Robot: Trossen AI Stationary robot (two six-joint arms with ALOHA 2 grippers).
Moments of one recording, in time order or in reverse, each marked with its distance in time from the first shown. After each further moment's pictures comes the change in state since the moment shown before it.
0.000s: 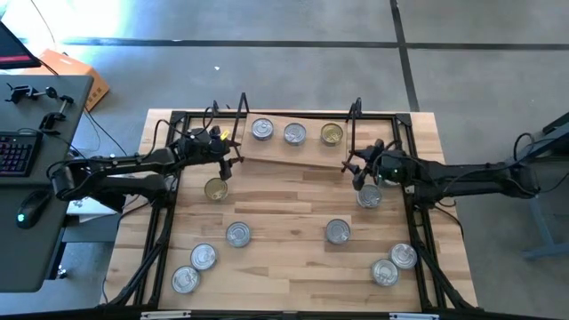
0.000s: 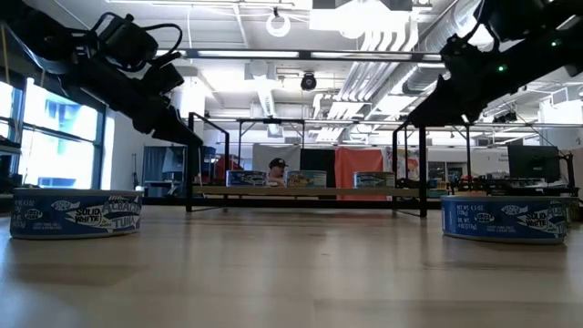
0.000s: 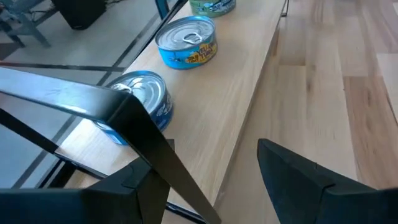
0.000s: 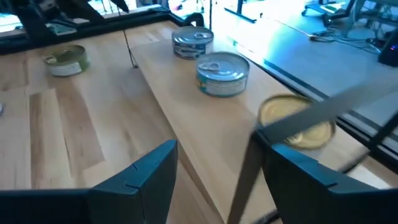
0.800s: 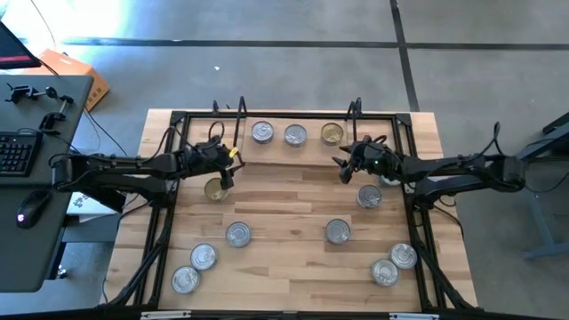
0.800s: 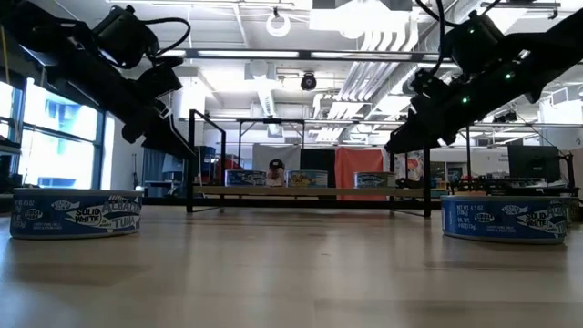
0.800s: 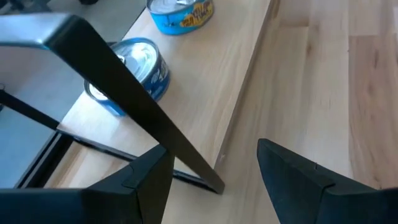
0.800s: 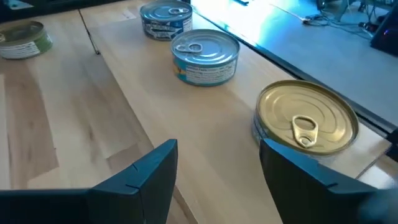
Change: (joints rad) left arm -0.219 -0.001 0.000 -0.117 -0.287 -0.087; right arm -0.149 0.346 0.000 0.295 -0.099 -0.052
